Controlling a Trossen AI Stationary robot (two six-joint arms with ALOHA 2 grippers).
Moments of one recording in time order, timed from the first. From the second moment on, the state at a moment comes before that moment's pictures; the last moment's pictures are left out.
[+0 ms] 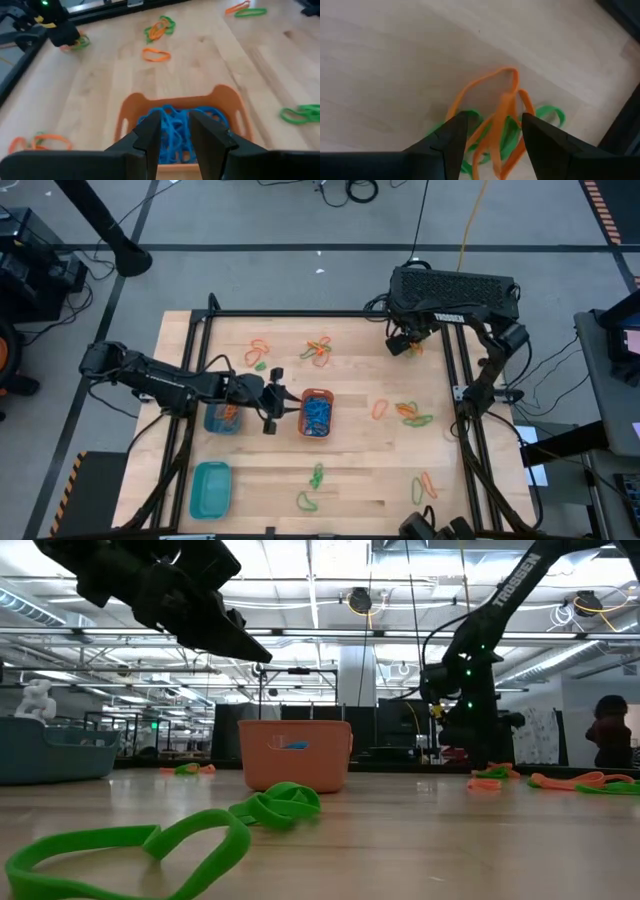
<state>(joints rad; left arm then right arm) -0.09 1.27 0.58 0.22 -0.06 0.16 -0.86 1.76 1.00 -0.76 0.26 0.22</state>
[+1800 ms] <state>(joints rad) -0.07 1.42 0.41 1.01 0.15 0.11 -0.10 1.41 1.00 -0.16 -0.36 0.30</state>
